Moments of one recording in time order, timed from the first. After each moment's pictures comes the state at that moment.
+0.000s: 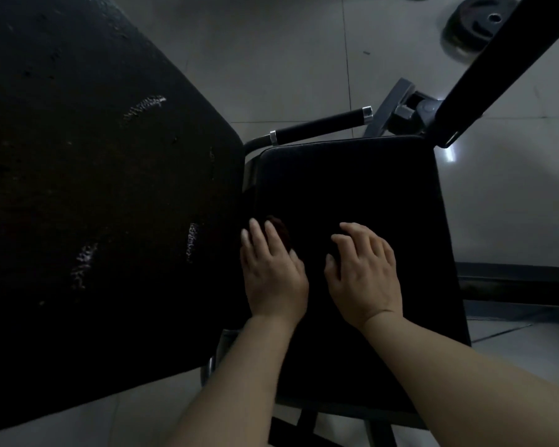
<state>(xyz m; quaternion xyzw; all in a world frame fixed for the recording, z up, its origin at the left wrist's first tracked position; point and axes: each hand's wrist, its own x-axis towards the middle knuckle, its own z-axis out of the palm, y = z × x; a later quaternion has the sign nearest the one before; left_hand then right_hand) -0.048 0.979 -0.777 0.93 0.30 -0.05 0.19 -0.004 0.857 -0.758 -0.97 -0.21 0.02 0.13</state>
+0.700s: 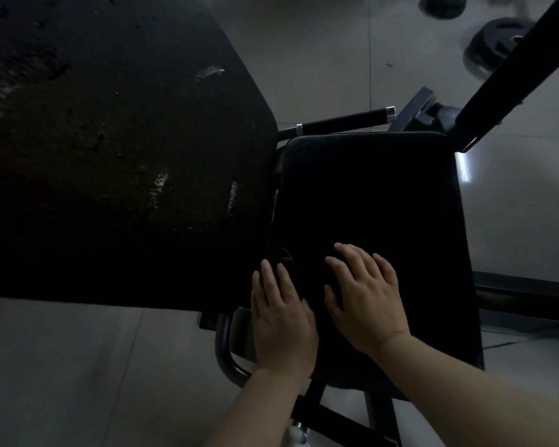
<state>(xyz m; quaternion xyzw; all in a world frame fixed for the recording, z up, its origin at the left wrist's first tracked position) -0.154 0.945 -0.777 0.94 0.30 -0.04 0.17 -0.065 0.846 -0.755 -0.95 -0.31 0.07 0.06</state>
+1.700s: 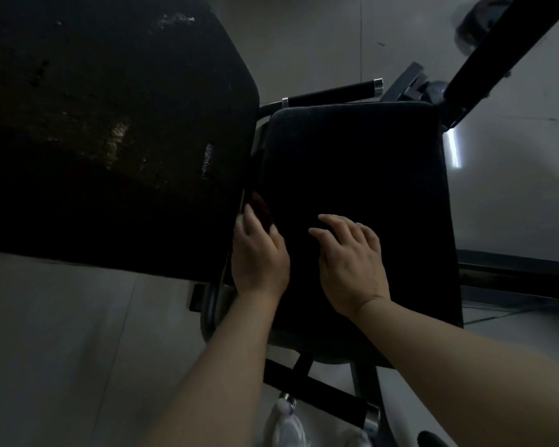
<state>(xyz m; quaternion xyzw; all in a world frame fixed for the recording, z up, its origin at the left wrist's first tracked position) -0.104 0.979 -0.781 0.88 0.38 0.04 0.29 -0.061 0.845 -0.759 -0.94 -0.31 0.06 0.10</state>
